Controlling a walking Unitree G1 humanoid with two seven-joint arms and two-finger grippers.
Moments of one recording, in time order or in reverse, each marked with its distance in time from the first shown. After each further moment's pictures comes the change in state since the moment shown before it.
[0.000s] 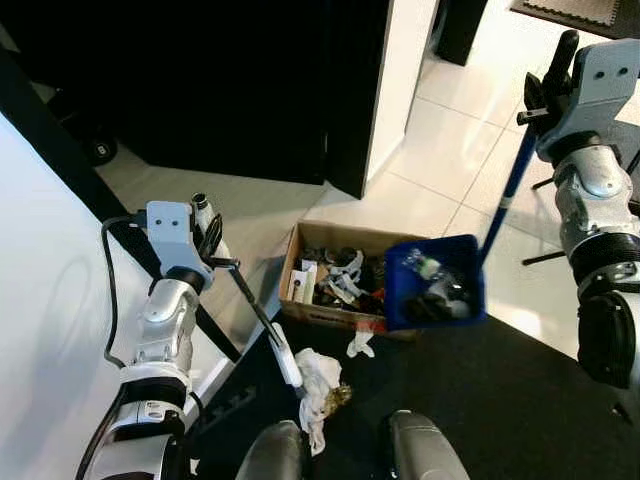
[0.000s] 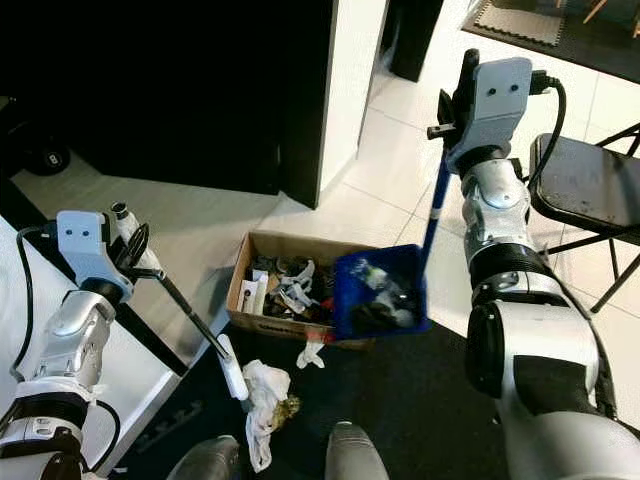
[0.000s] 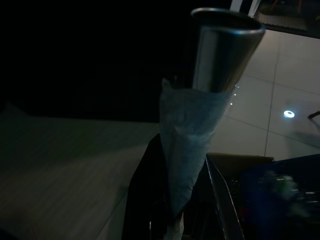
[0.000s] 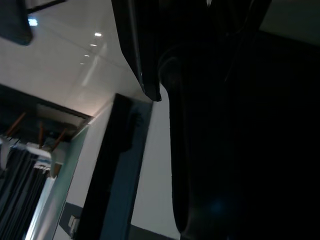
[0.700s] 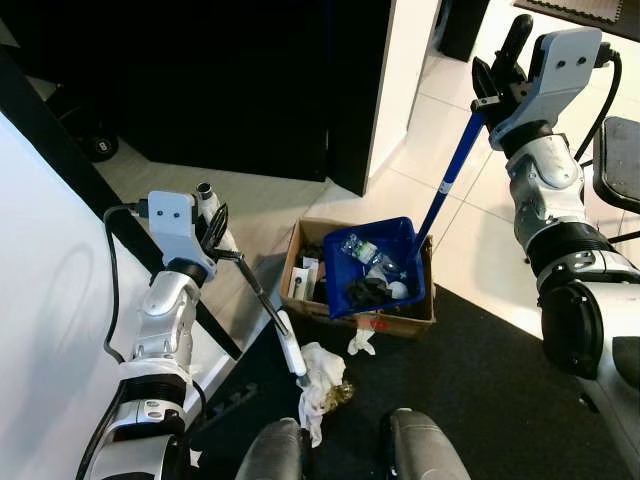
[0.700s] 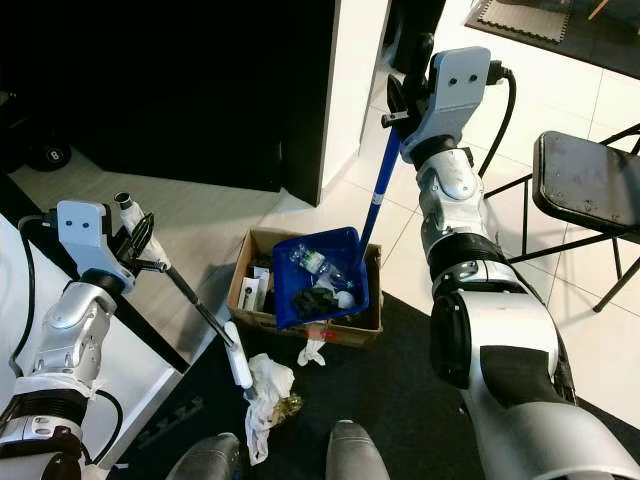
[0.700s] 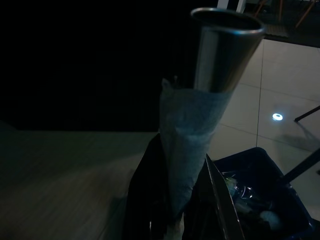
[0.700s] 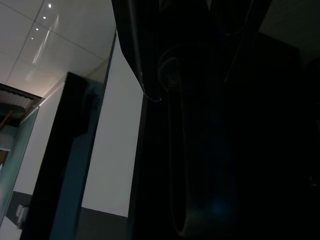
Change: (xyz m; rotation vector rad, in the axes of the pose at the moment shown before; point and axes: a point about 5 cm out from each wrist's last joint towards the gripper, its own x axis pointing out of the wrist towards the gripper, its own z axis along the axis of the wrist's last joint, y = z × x) left arm 0.003 -0.006 0.015 0.011 -0.049 -0.061; right arm 0.016 0.039 0.016 0.060 -0.079 0.137
